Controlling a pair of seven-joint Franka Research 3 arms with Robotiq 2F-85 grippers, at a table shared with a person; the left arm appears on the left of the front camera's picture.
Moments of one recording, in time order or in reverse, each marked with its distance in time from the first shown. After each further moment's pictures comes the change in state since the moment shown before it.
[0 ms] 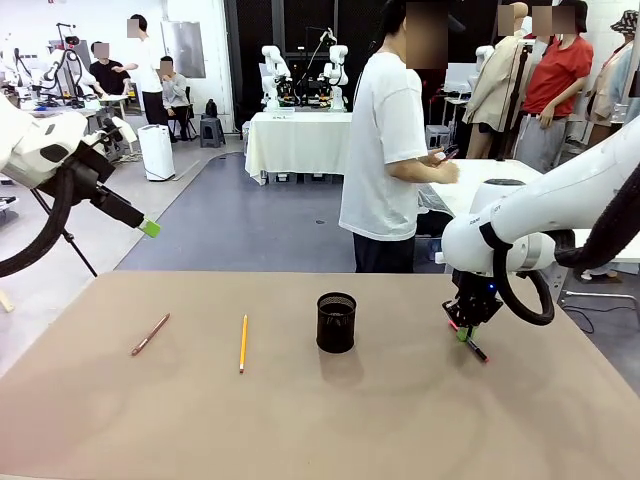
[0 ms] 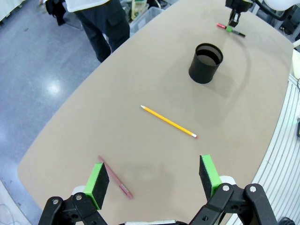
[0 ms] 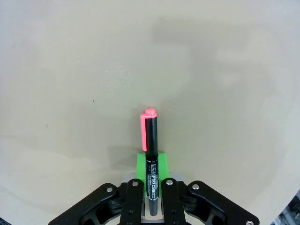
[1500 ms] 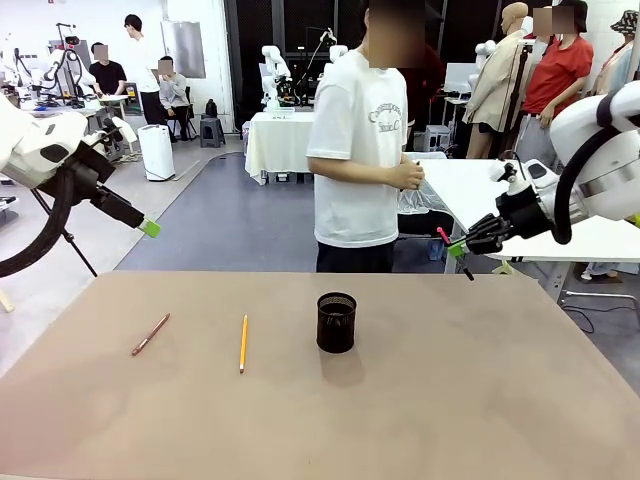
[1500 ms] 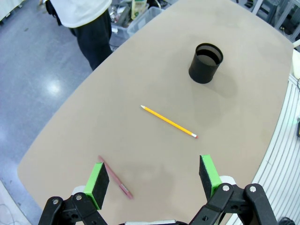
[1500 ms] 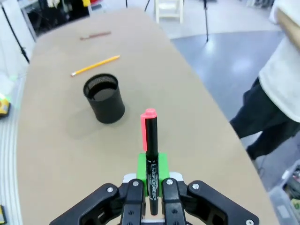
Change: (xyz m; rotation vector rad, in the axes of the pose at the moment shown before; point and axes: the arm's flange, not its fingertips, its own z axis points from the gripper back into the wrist) left arm 0.000 0.000 0.000 0.000 0.000 0.000; right arm -0.035 -0.066 0.138 0.480 -0.840 0.907
